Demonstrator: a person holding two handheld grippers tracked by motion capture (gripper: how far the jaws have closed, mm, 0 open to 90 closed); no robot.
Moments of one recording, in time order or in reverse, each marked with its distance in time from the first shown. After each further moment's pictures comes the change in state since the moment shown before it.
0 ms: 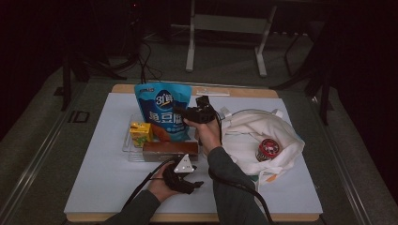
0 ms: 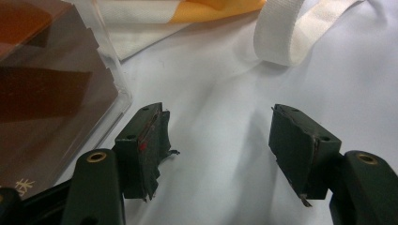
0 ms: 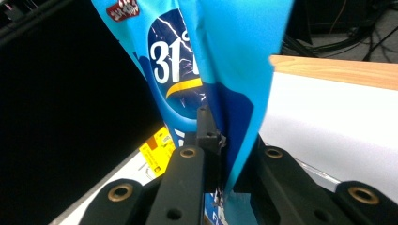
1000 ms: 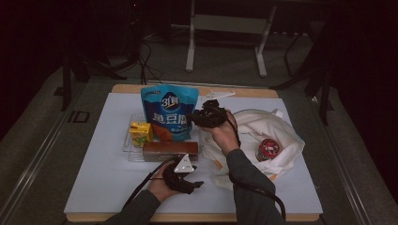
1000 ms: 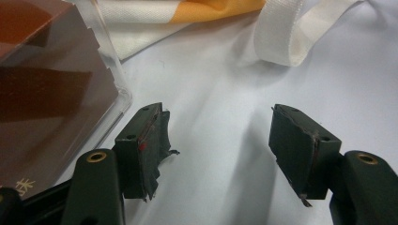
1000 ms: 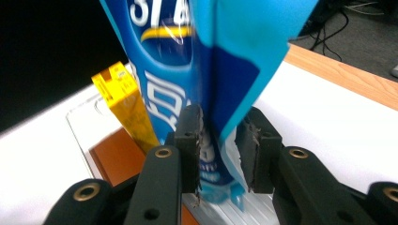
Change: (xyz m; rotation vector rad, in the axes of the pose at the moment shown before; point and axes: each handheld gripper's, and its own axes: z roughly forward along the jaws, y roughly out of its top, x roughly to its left) left arm 0.000 0.000 0.000 0.002 -0.001 -0.005; right arm 0.001 0.003 -0.037 0.191 -0.170 -0.265
